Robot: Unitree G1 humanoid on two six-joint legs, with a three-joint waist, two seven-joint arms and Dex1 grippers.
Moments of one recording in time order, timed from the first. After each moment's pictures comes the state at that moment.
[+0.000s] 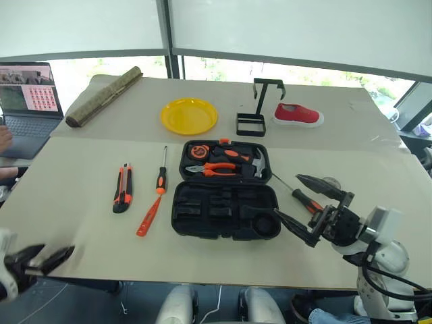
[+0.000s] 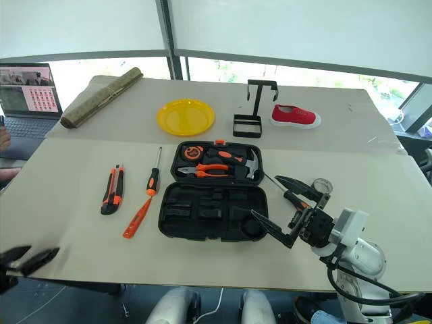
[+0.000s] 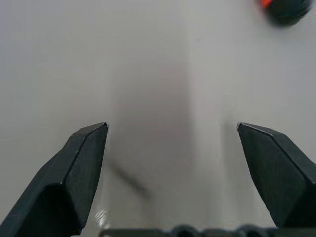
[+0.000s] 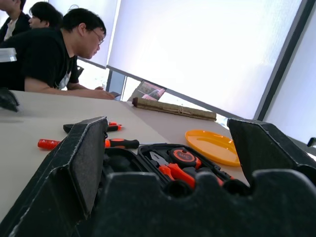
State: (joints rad) left arm 0.33 0.92 0.75 -0.26 -0.77 0.94 -0.67; right arm 0.12 -0.46 -0.17 -0.35 0.58 -0.30 0.98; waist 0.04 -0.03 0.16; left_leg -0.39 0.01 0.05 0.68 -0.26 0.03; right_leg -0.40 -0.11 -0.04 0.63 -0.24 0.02
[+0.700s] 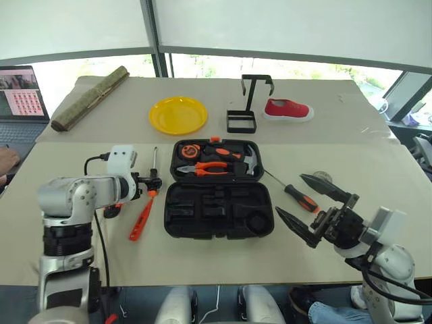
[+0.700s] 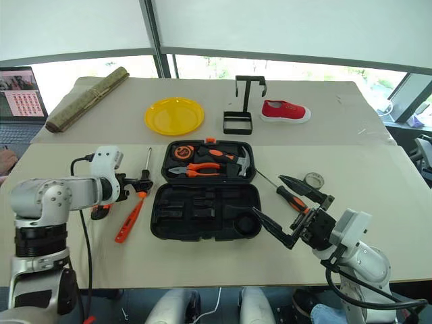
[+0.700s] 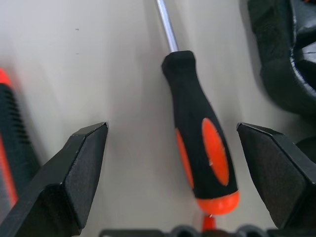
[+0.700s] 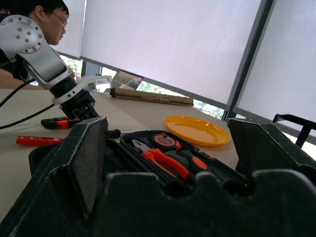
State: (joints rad) left arm -0.60 0.50 0.22 -0.06 -0.59 1.41 -0.07; right arm 0.20 -0.47 -0.17 -0.43 0.57 -0.25 0.88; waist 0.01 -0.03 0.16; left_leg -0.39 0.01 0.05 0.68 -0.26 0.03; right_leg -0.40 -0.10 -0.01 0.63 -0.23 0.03
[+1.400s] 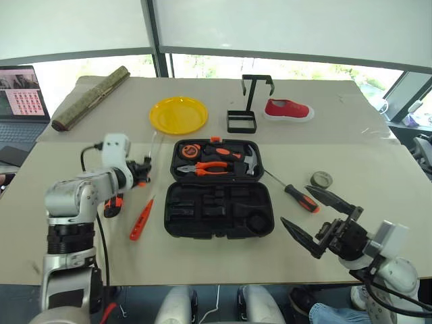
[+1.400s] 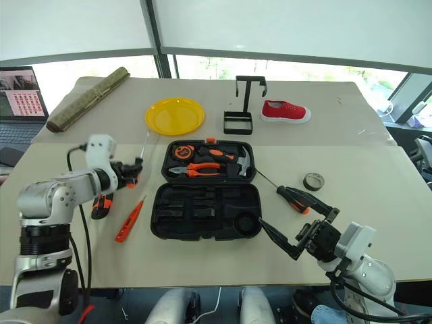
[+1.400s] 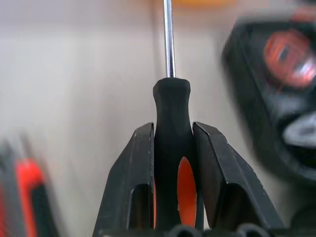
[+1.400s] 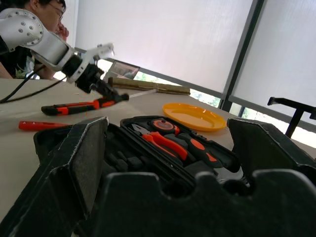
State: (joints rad) left arm -0.56 0.61 0.22 0.00 -0.46 0.88 -0.39; right arm 0.28 -0.47 -0.21 -0.38 0.57 -0.33 0.93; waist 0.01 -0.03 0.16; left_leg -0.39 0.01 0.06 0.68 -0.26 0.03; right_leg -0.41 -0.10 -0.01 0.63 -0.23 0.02
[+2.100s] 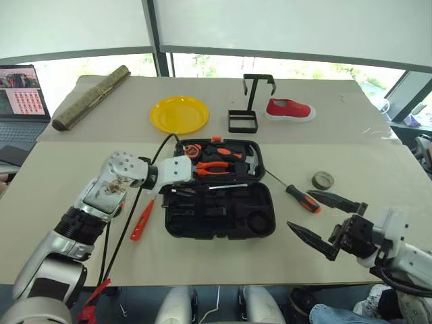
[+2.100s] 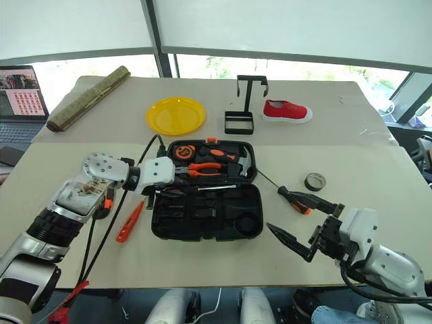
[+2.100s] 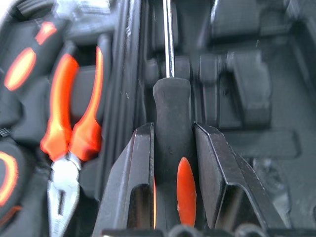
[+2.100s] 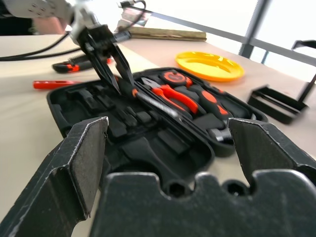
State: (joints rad) left arm -0.67 0.73 -0.39 0.09 -0.04 0.23 -1.20; right arm 0.26 -0.72 -0.25 -0.51 0.61 0.05 0.88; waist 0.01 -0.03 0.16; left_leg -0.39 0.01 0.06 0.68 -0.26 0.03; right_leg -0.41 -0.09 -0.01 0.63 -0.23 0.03
